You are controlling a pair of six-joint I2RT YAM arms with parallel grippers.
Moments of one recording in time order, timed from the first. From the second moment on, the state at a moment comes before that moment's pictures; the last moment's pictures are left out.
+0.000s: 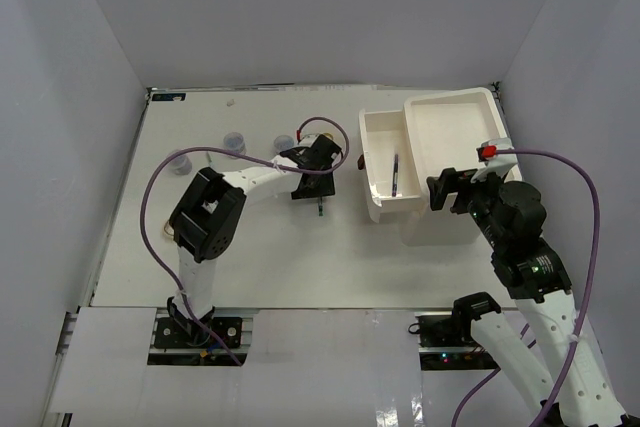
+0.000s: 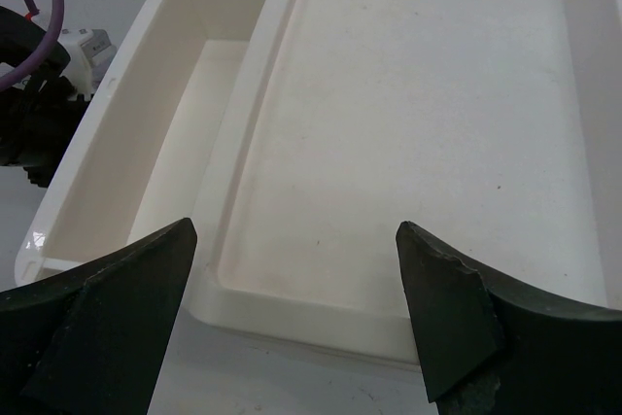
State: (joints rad) left arm -0.72 1.98 1.41 -0.51 -0.31 -0.70; right arm 0.32 0.56 0.81 -0.45 0.04 0.07
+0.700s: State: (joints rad) left arm -0.71 1.83 1.21 -0.48 -0.31 -0.73; right arm 0.32 0.55 0.80 -0.45 0.04 0.07
